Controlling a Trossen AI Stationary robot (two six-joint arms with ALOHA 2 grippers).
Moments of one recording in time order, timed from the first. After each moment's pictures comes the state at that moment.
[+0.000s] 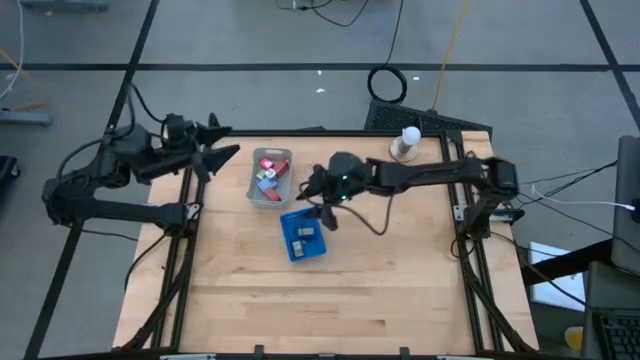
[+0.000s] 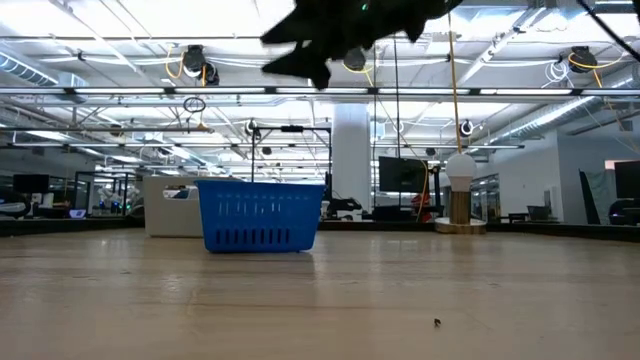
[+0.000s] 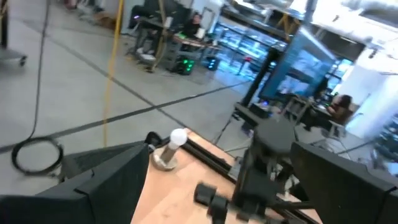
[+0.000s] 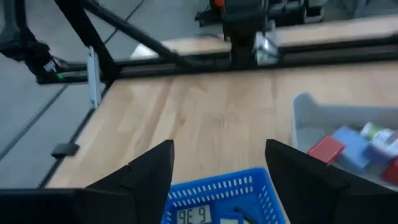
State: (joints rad) left arm 0.15 0.71 1.11 -0.41 -0.26 -0.42; right arm -0.11 1.75 1.34 0.00 -0.36 0.07
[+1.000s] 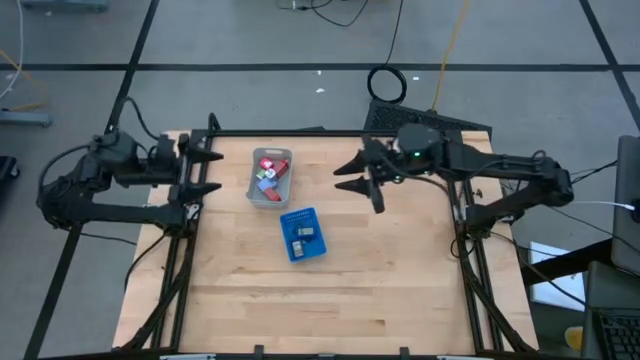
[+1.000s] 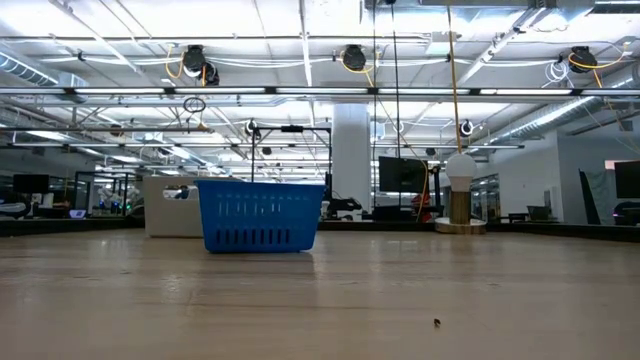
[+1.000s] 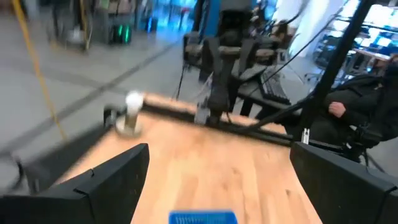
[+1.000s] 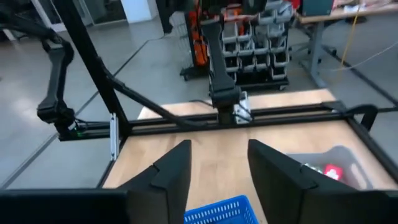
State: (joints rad) left arm 0.13 0.58 1.08 -0.64 0.05 -0.21; right arm -0.12 1.31 1.34 -0.23 -0.26 0.12
